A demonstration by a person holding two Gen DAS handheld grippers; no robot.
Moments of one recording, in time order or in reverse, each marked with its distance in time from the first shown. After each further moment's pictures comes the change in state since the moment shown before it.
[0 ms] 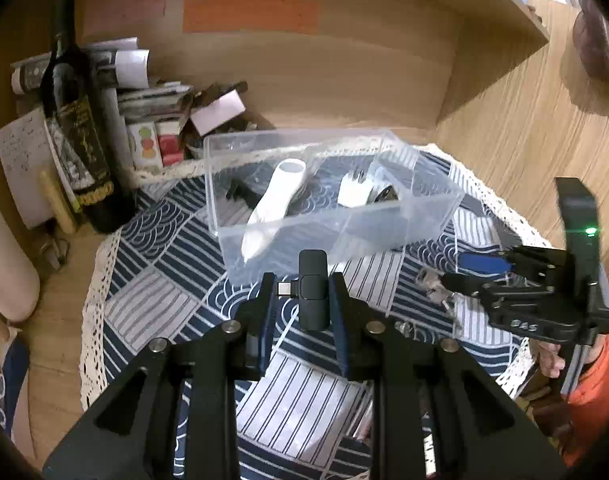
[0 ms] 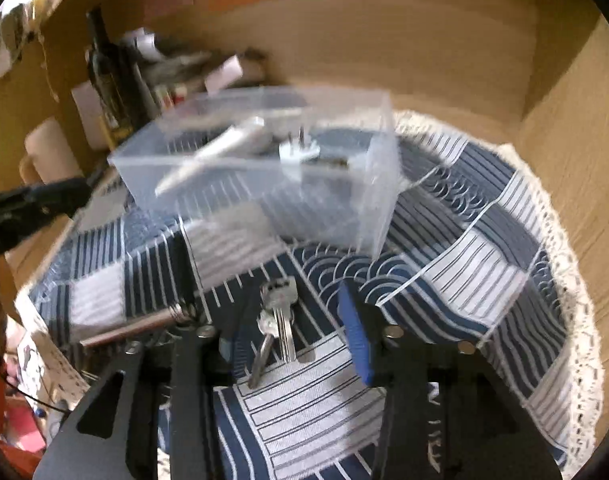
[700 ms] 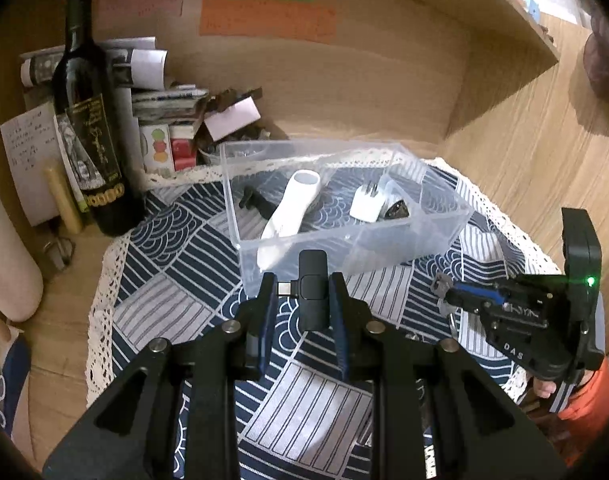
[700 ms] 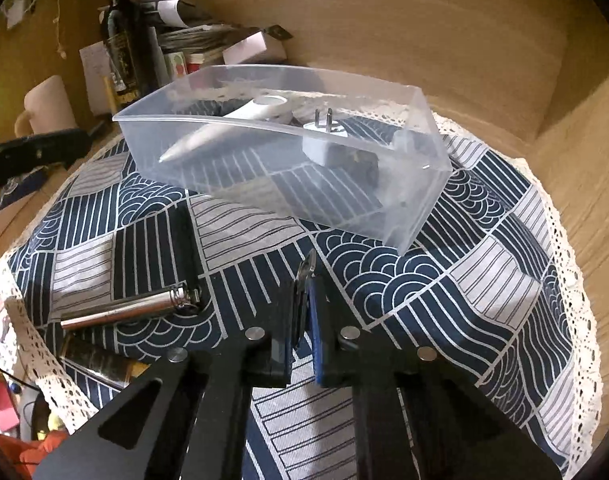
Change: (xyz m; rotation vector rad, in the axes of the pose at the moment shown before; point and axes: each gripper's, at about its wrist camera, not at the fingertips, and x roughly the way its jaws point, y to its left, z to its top) left arm -0.004 0.013 0.009 -0.042 -0.037 -0.001; right arm 0.000 0.028 -0.010 -0.079 -0.030 -0.046
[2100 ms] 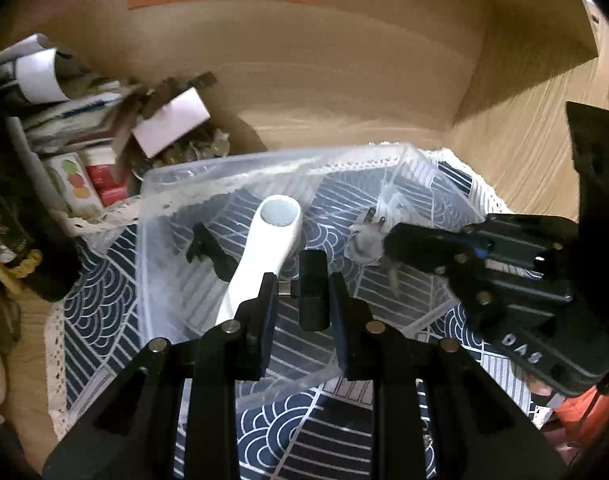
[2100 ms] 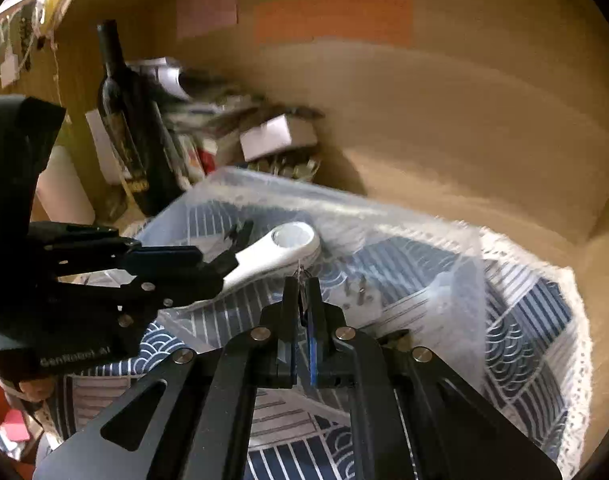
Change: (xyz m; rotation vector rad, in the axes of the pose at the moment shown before) left arm 0.105 -0.011 0.061 0.049 0.126 -0.059; right arm 0.043 -0.008 0.108 -0.047 -0.084 0.153
